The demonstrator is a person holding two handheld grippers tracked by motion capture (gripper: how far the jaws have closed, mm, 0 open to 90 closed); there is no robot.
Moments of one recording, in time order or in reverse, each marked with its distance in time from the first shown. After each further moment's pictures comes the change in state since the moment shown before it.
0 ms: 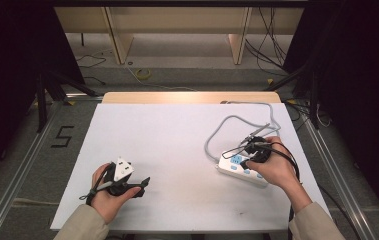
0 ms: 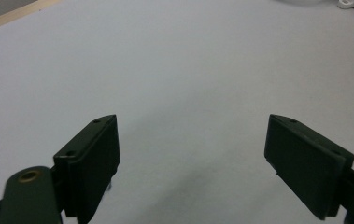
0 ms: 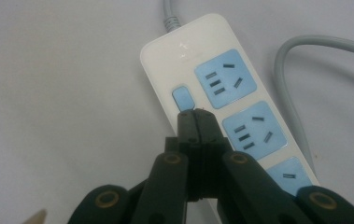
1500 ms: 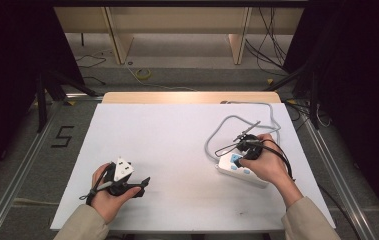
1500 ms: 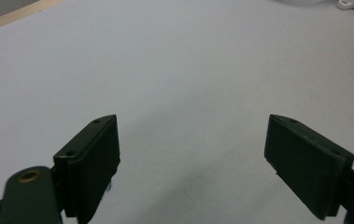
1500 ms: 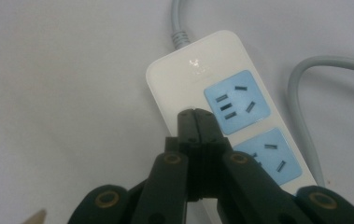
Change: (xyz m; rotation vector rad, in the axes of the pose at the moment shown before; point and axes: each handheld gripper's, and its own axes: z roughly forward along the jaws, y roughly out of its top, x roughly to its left) left arm 0.000 0.000 0.000 -0.002 0.000 0.002; right arm 0.004 0.017 0.014 0.022 0.006 -0.015
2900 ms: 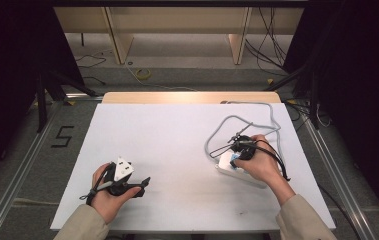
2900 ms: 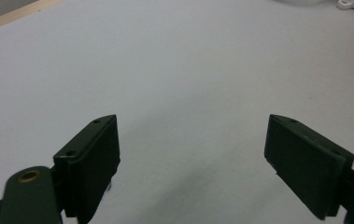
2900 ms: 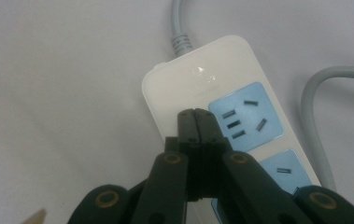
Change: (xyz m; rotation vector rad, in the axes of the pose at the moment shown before) left arm 0.000 0.000 0.001 0.000 -0.002 -0.001; right arm 0.002 0.008 0.019 0.023 -0.012 -0.012
